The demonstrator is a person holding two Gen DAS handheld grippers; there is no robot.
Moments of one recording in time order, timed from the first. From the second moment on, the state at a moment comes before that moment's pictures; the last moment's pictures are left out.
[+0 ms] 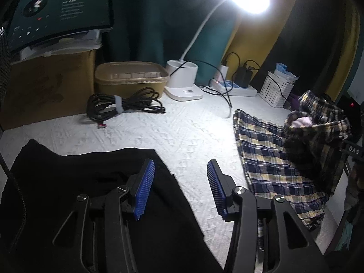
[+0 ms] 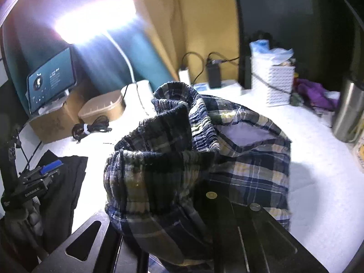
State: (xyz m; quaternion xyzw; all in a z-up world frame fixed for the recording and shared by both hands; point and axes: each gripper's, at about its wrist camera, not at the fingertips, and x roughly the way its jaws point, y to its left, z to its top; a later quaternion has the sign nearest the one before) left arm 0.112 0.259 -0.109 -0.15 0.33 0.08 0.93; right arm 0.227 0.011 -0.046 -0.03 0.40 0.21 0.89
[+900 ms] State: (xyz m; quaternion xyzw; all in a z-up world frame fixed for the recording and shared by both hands) left arm 0.102 0.261 -0.102 -0.13 0.34 0.08 0.93; right arm 0.220 0.068 -0.104 -0.10 0.48 0.21 0.85
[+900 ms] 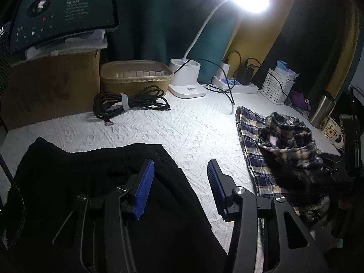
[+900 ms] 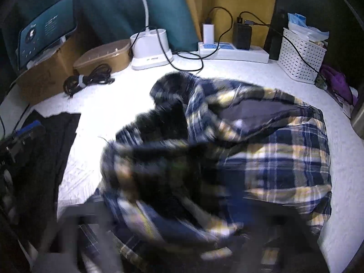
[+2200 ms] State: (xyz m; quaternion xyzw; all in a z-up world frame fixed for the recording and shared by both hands) left arm 0.201 0.085 -0.101 0.03 0.40 -0.05 0.92; right arm 0.195 -0.134 -0.076 0.03 0.42 0.13 0.90
